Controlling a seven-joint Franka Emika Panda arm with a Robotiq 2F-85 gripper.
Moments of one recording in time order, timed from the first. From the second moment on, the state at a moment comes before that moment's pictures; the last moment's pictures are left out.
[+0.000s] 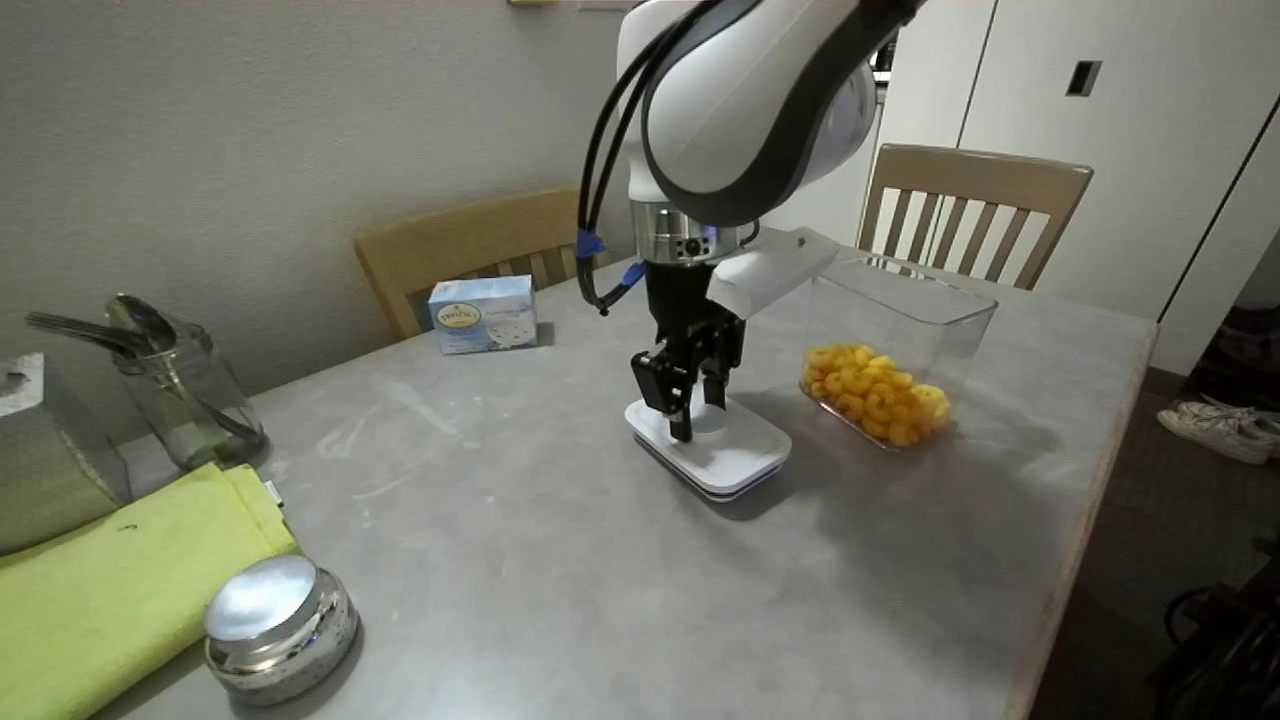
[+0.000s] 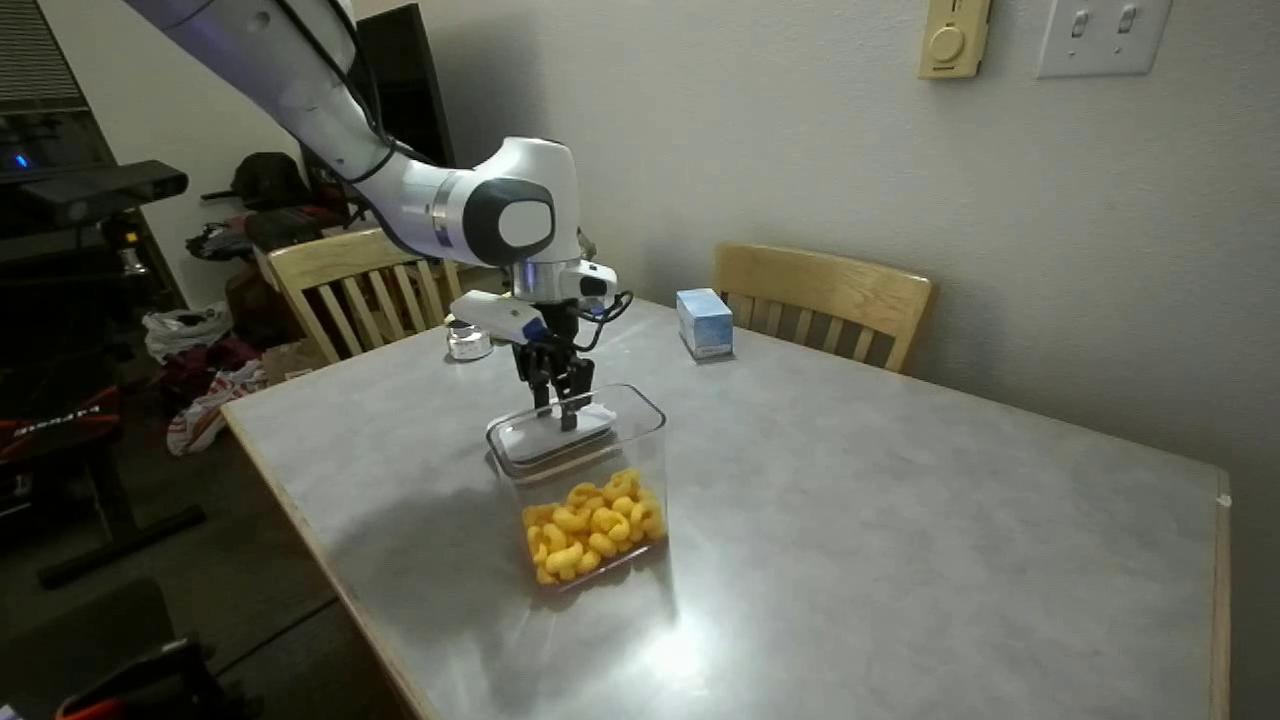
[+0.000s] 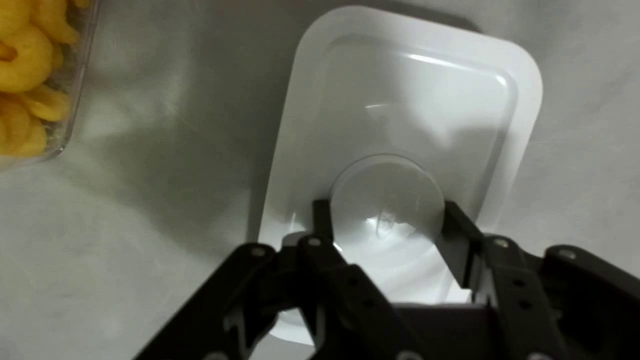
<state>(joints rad) 0.12 0.67 0.04 -1.77 -0.03 2.35 0.11</state>
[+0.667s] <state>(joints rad) 0.12 0.65 0.03 -1.76 -0.03 2.35 0.09</state>
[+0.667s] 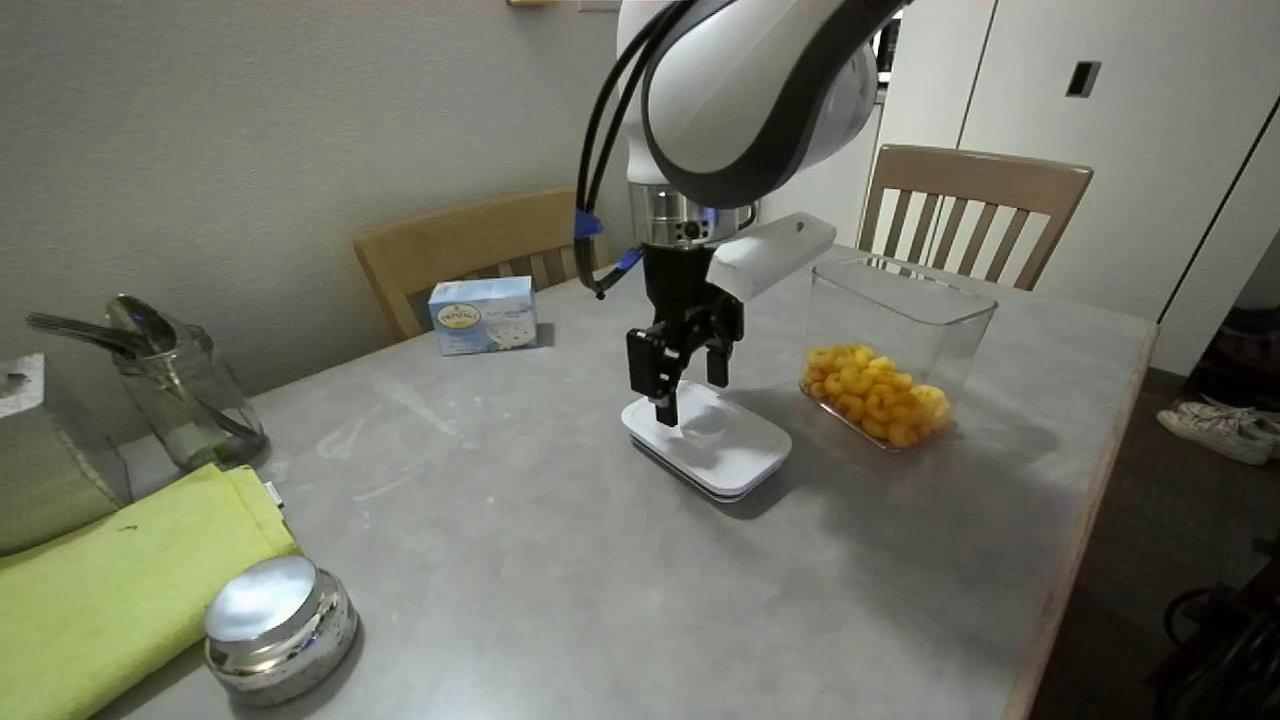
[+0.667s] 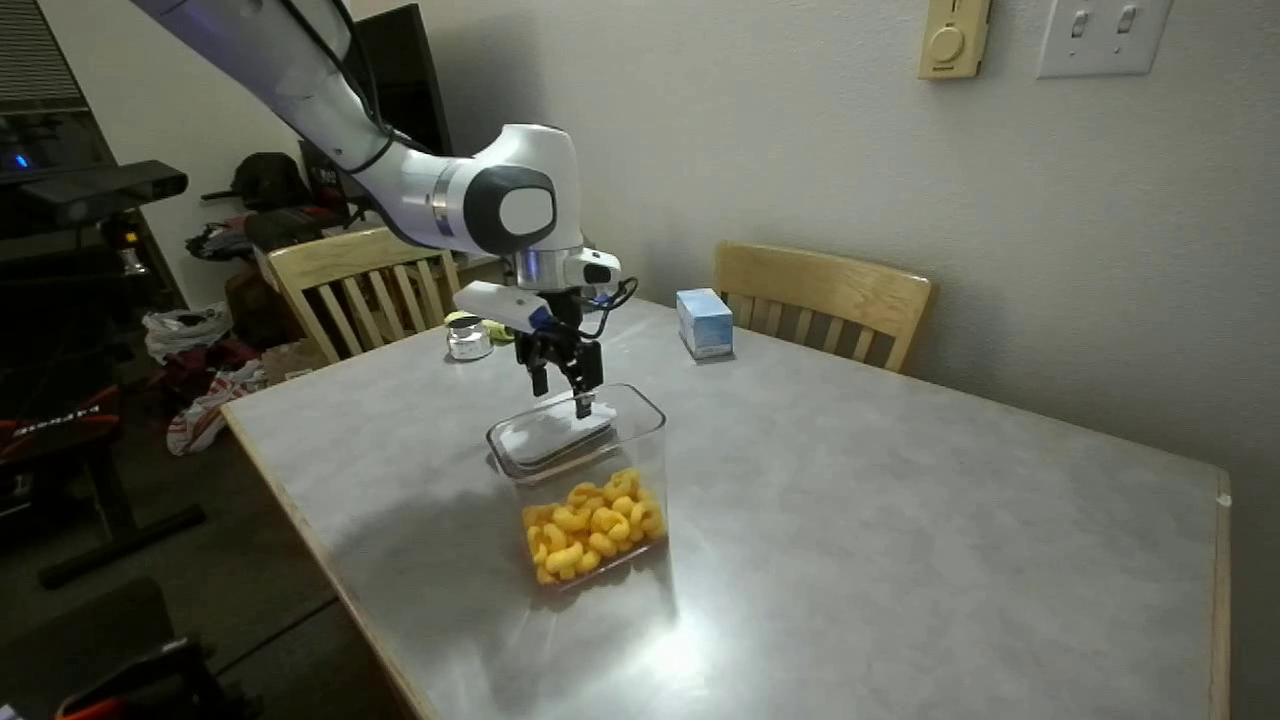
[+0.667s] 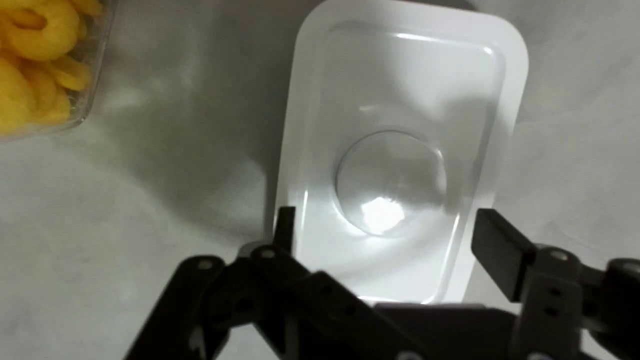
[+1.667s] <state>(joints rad) 0.12 0.52 0.03 -1.77 -0.08 2.34 0.09</state>
